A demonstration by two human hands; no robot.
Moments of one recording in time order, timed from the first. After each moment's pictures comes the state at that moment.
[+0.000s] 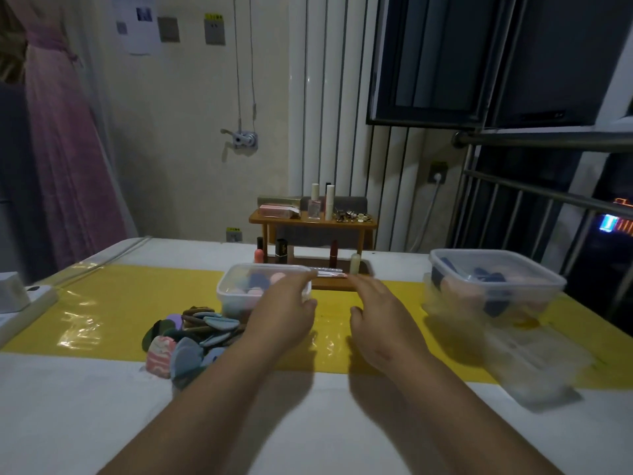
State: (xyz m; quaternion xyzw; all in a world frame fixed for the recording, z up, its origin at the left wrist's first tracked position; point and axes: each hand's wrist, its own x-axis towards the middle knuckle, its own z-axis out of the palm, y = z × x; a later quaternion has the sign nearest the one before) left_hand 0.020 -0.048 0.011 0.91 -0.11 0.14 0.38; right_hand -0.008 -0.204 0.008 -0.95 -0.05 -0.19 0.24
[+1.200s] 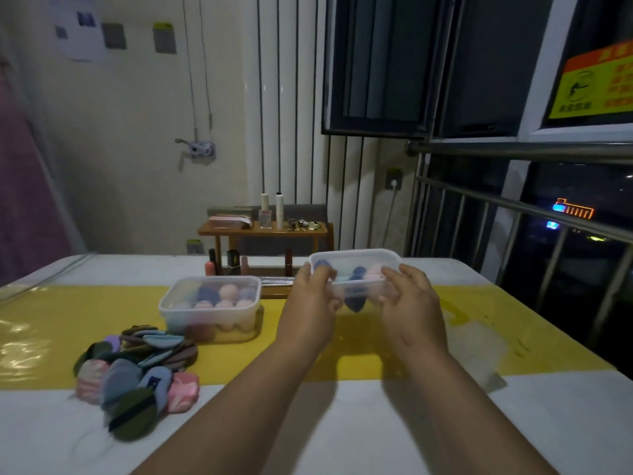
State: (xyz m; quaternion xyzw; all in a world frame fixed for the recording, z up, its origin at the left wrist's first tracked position) left_hand 0.019 -0.165 0.014 0.87 -0.20 0.19 0.41; right_hand -0.018 -0.313 0.015 -0.88 0.13 -0.34 0.31
